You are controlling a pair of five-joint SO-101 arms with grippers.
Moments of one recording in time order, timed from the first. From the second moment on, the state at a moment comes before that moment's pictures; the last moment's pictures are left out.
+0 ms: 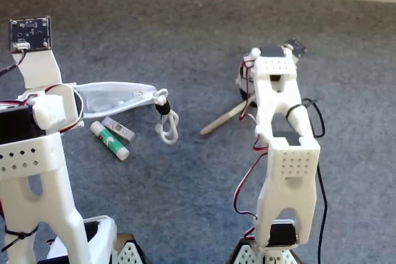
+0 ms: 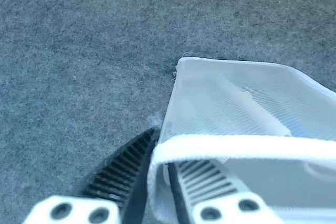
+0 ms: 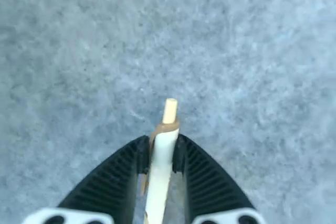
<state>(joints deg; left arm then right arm) -20.4 -30.7 14.0 86.7 3.1 -3.9 39.0 -28.3 78.2 -44.4</state>
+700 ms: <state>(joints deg) -20.4 -30.7 15.3 85.1 3.1 -4.8 33.4 -40.2 99.1 -23.0</state>
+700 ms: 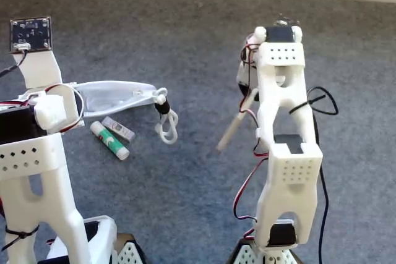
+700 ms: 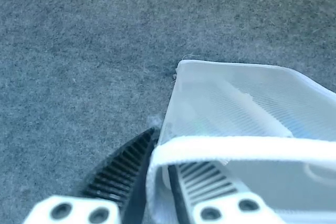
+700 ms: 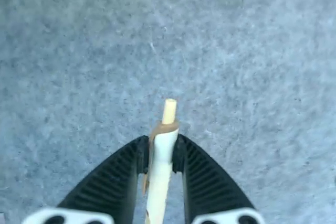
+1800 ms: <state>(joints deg) -20.4 -30.7 15.6 85.1 3.1 -13.3 -12.2 -20.1 99.9 -25.4</state>
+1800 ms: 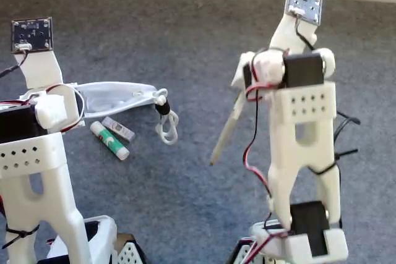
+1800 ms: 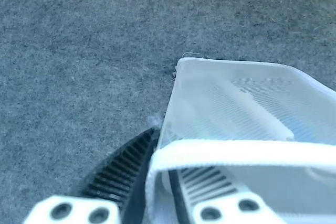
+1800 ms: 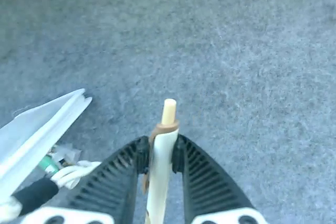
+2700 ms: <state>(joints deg) -20.4 -30.7 15.6 85.1 3.1 -21.6 -46.0 17.8 72.7 -36.7</state>
